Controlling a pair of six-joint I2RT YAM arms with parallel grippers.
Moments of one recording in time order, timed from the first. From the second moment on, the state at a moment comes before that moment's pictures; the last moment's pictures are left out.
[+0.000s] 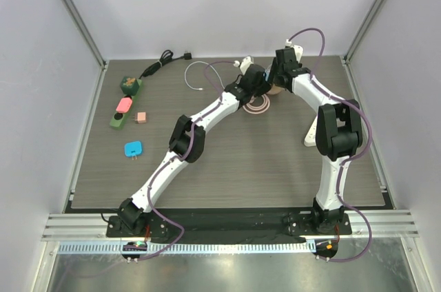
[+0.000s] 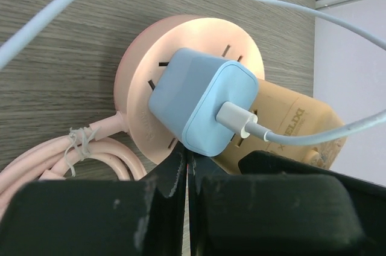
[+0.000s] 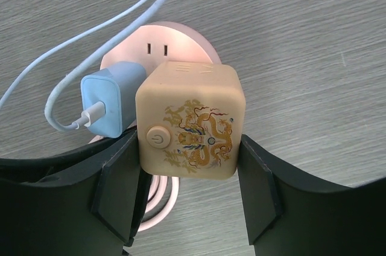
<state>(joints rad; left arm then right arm) -0.71 2.83 2.65 -0.29 -0.14 -1.00 0.23 2.02 1.62 -0.32 0.30 0.39</state>
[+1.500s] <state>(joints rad) -0.56 2.57 2.24 0.28 0.46 -0.67 -0.01 1.98 1.42 -0.09 -0.21 0.44</state>
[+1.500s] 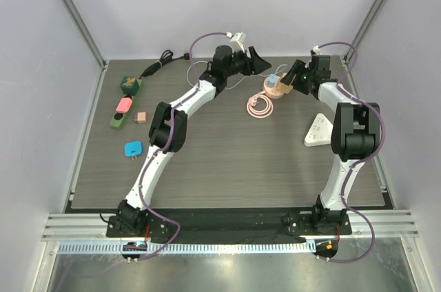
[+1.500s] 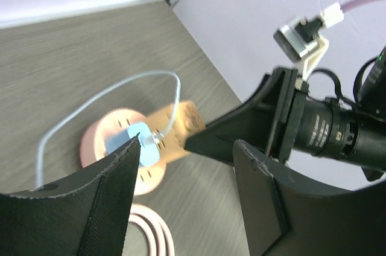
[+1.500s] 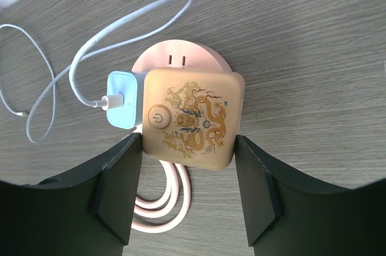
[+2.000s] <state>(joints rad) -0.54 2.70 2.33 0.05 0.50 -0.74 -0.05 1.98 1.41 -0.07 -0.29 0.48</state>
